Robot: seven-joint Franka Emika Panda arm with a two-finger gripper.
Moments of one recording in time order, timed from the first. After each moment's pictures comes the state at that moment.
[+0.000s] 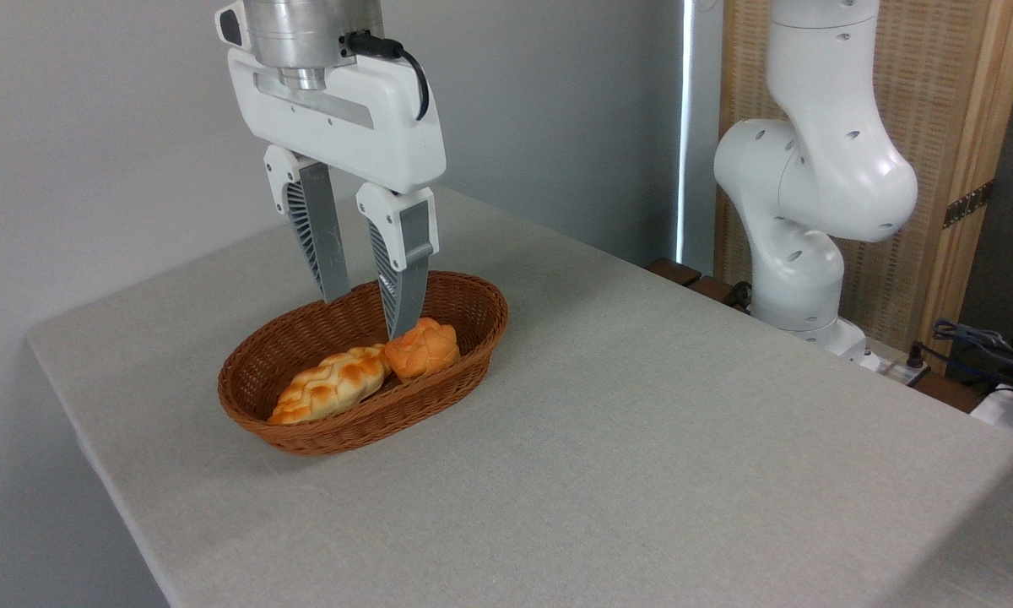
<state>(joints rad) -0.06 0.04 0.02 -1.55 -0.03 1.66 0.62</state>
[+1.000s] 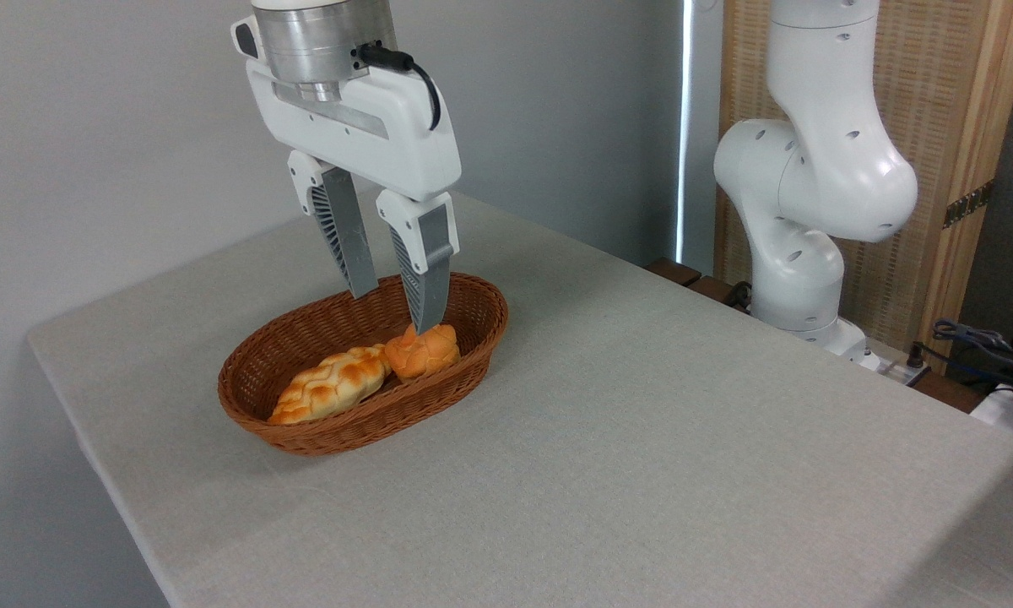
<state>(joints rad) -0.06 0.04 0.03 -1.55 -0.05 1.58 0.68</state>
